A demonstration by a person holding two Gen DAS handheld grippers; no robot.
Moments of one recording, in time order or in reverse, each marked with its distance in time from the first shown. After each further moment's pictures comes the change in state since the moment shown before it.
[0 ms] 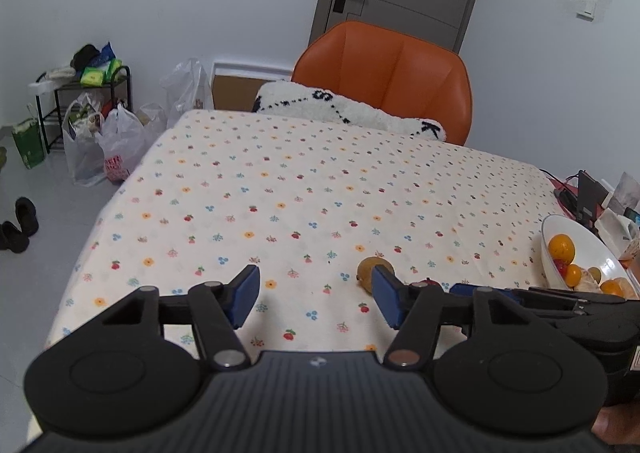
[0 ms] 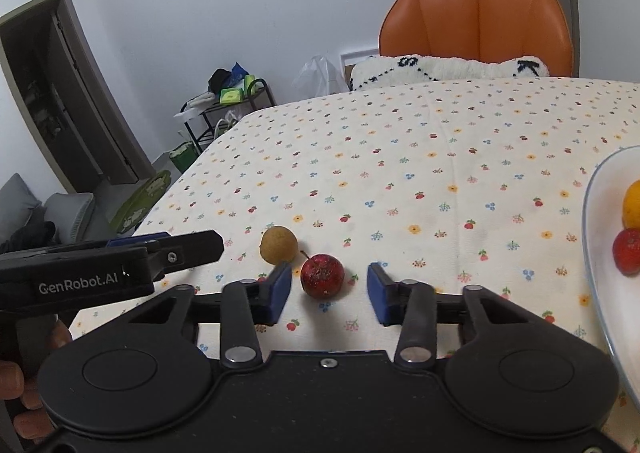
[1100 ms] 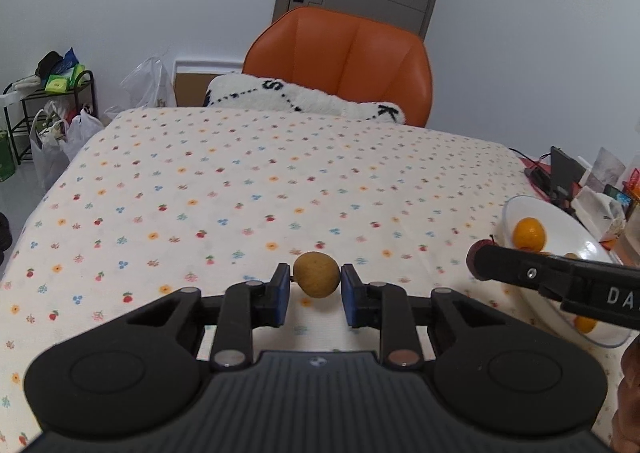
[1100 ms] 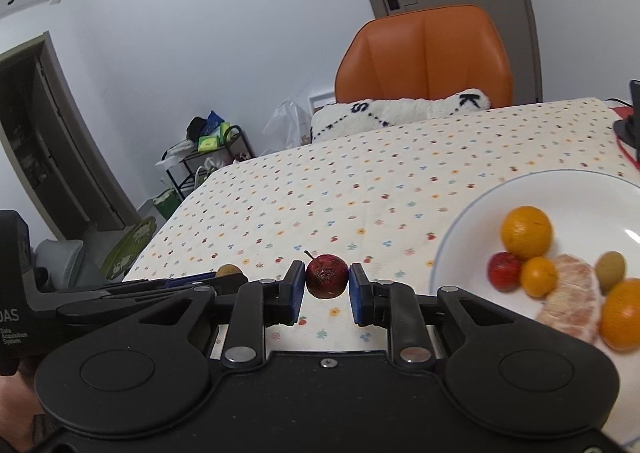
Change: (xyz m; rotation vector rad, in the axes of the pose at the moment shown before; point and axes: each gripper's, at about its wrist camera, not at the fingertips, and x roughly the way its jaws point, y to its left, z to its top) left arm 0.021 -0.057 -0.004 0.072 0.012 -0.065; right arm -0.070 -0.049 0.005 0.075 -0.126 -0.049
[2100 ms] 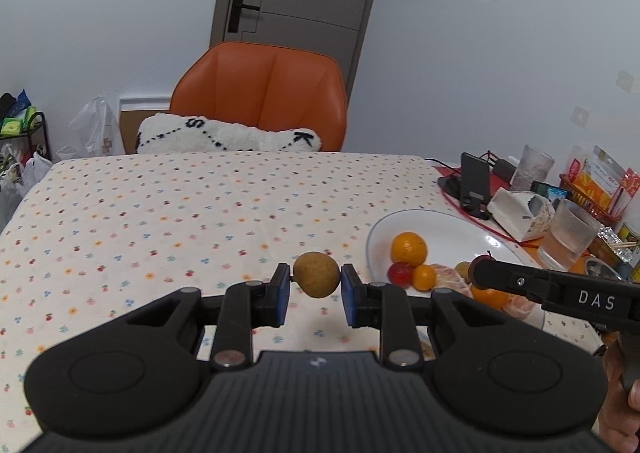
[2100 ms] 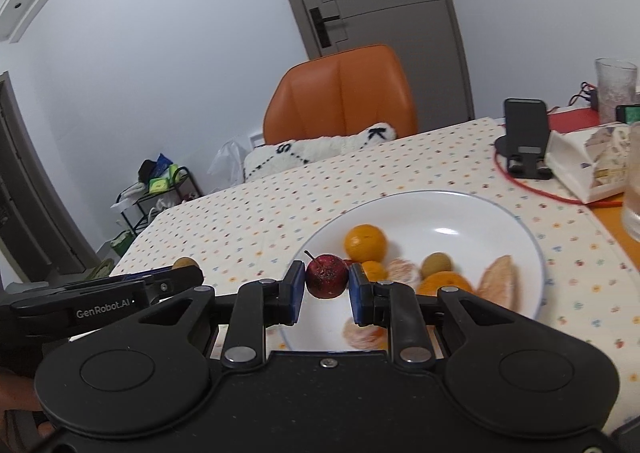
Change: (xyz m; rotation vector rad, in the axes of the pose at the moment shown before) left arm -0.032 -0.087 0.004 0.090 -0.071 -0.129; right arm -0.084 -0.063 -0.006 0.076 -0.107 -0.154
